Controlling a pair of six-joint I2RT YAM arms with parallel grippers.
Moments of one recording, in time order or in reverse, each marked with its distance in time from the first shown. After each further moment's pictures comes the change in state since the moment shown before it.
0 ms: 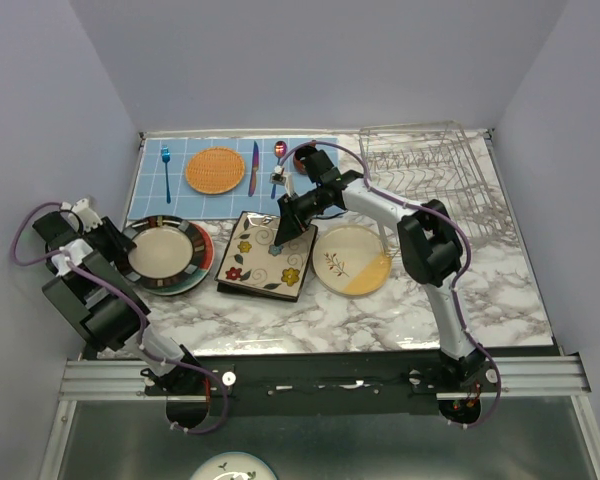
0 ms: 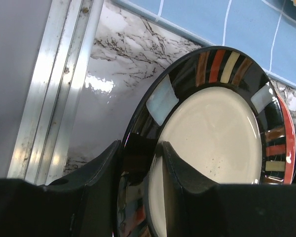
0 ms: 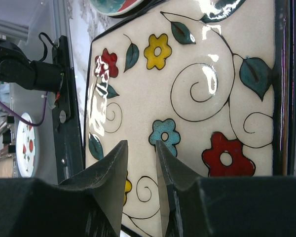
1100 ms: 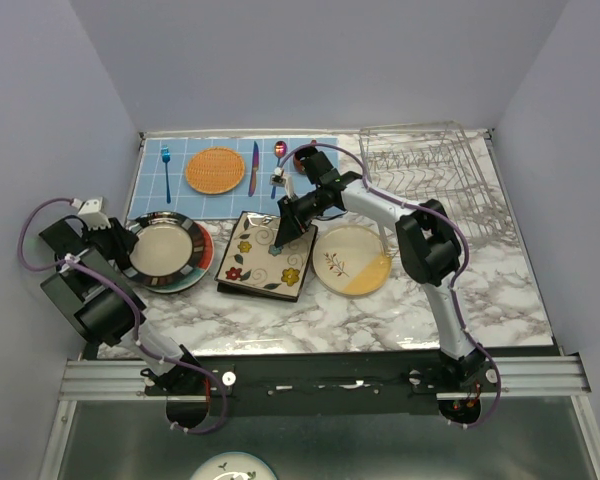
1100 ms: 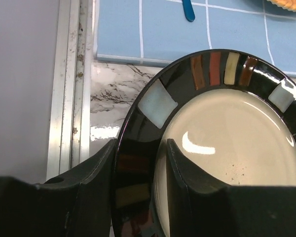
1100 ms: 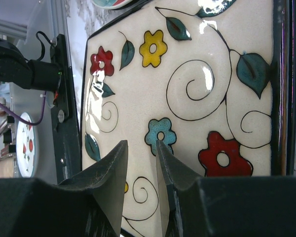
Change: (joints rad) left arm 0.007 0.072 -0.119 0.377 0.158 0.185; right arm 0.000 0.014 0.000 0.000 0.000 0.000
